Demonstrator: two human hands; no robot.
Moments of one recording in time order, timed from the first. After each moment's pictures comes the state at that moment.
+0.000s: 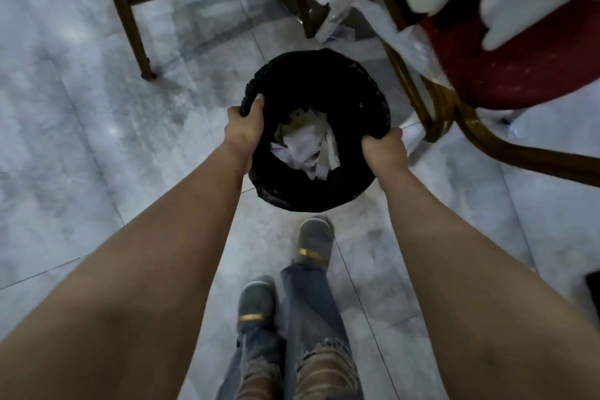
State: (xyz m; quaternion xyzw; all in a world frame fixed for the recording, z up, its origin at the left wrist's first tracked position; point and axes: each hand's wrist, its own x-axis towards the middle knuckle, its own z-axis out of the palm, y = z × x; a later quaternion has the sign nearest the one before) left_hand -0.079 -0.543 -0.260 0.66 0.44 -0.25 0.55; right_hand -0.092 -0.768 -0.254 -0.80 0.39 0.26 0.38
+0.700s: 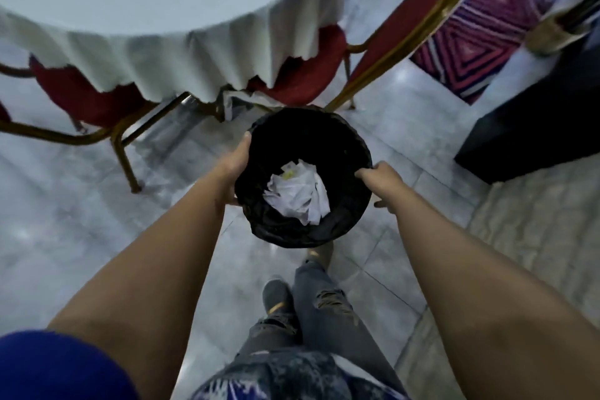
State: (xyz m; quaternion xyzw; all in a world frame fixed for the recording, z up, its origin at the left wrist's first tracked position) left_hand -0.267 -0.620 0.141 0.72 0.20 -0.47 0.48; right_hand -0.389 -0.859 0.101 -0.71 0.51 0.21 0.44
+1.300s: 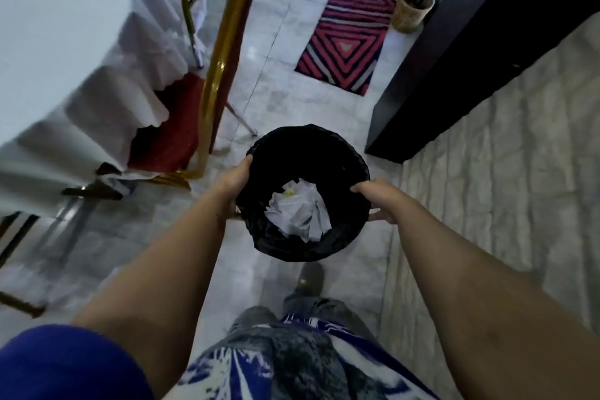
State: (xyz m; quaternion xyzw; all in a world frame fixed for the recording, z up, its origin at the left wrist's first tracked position) left_hand -0.309 -0.945 0.158 0.73 0.07 -0.55 0.39; right_hand -0.508 -1.126 0.136 -0.54 0.61 0.12 0.56
